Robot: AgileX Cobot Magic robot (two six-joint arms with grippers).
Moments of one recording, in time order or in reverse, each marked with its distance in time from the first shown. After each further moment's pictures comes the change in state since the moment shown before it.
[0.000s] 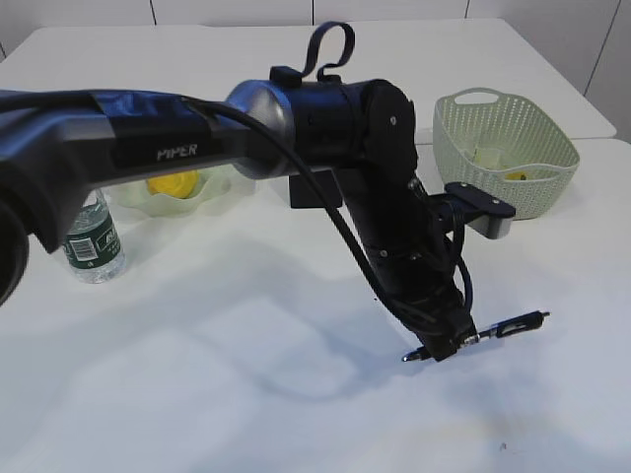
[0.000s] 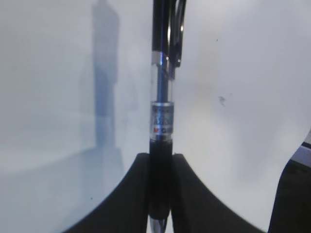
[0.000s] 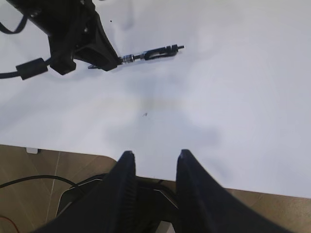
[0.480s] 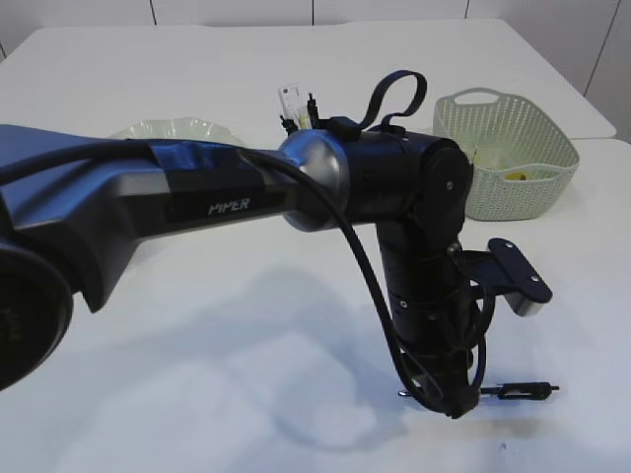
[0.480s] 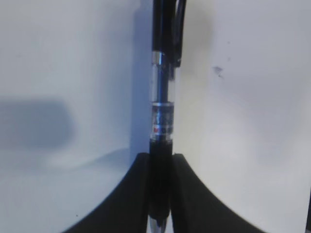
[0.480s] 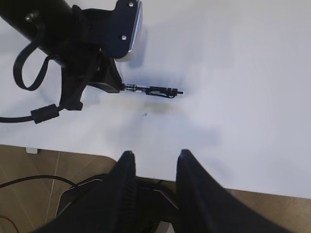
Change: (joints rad) left arm -0.101 0.039 0.001 0.189 -0.001 0.084; right arm 0.000 0.000 0.000 0.000 -0.001 0.000
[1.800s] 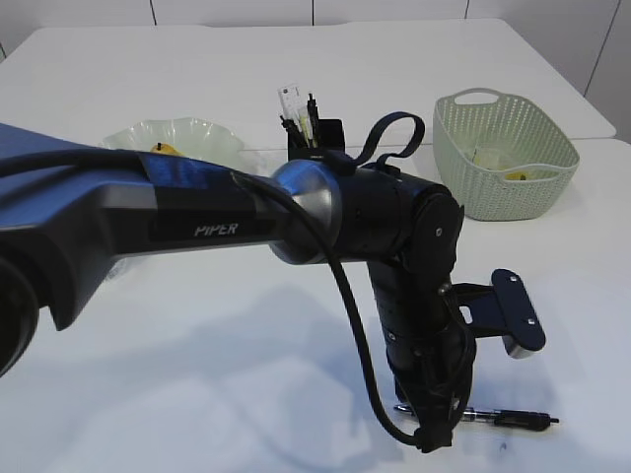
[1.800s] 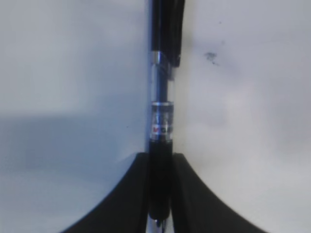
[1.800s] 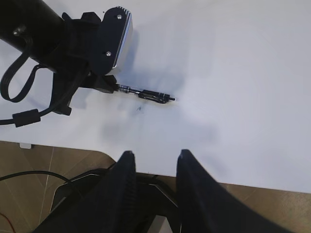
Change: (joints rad) left arm -0.022 -0.036 0.174 0.019 -0.169 0.117; right arm 0.000 0.000 0.024 -0.013 0.000 0.000
